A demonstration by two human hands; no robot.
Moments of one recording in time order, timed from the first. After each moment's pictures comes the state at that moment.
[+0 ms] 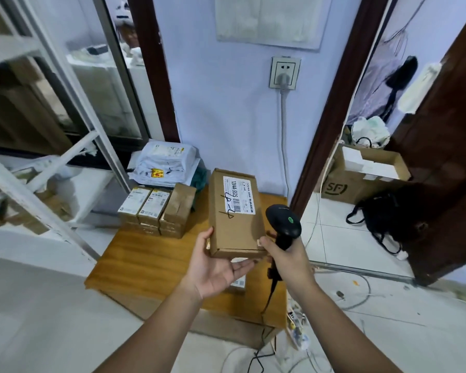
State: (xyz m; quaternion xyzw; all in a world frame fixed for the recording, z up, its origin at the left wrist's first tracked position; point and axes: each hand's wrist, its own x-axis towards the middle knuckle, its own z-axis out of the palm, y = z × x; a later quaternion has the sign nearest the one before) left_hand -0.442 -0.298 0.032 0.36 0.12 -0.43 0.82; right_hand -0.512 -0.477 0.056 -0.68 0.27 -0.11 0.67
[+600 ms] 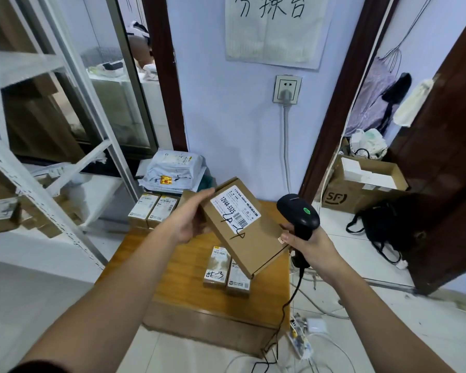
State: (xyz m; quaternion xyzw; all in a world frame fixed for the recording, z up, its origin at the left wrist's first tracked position) left_hand -0.369 -0.255 0.130 0.63 0.04 -0.32 0.70; right_hand -0.522 -0.515 0.105 -0.74 0.18 -0.05 0.65
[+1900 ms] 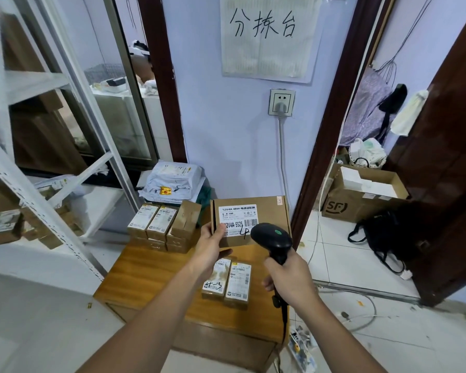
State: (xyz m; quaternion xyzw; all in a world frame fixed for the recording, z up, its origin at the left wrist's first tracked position) left_hand -0.419 -0.302 0.079 0.64 0.06 -0.21 0.74; right_hand -0.554 -0.451 0.130 -0.80 0.24 -0.02 0.55
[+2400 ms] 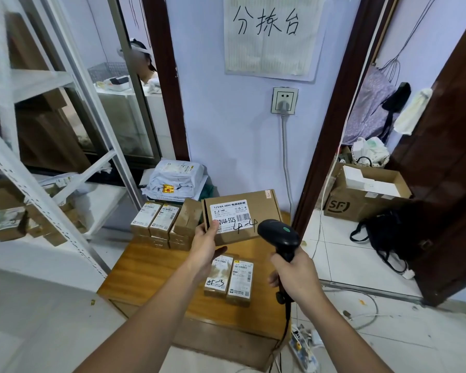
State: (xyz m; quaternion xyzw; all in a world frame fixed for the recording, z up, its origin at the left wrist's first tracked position) left_hand -0.418 -0.292 0.080 0.61 0.12 -0.18 0.76; right_hand -0.556 -0.456 0.121 -0.78 0.25 -0.05 0.58
